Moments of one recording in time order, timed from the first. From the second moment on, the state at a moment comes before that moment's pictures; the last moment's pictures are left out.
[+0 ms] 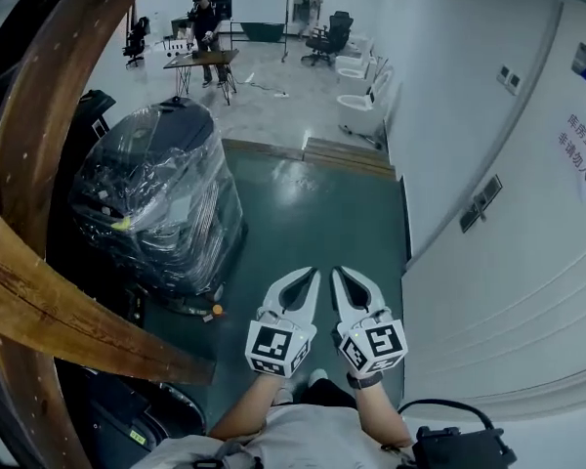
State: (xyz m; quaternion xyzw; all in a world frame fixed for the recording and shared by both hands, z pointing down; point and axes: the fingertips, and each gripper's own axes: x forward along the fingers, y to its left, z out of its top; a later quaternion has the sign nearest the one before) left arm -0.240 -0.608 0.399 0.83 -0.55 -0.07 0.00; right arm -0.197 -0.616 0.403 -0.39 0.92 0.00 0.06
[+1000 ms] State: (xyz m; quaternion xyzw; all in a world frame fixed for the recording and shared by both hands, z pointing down) left arm -0.180 -1.086 0.398 0.87 -0.49 -0.05 0.01; right arm -0.105 -1.089 0.411 -0.48 0.87 -0.04 0.09
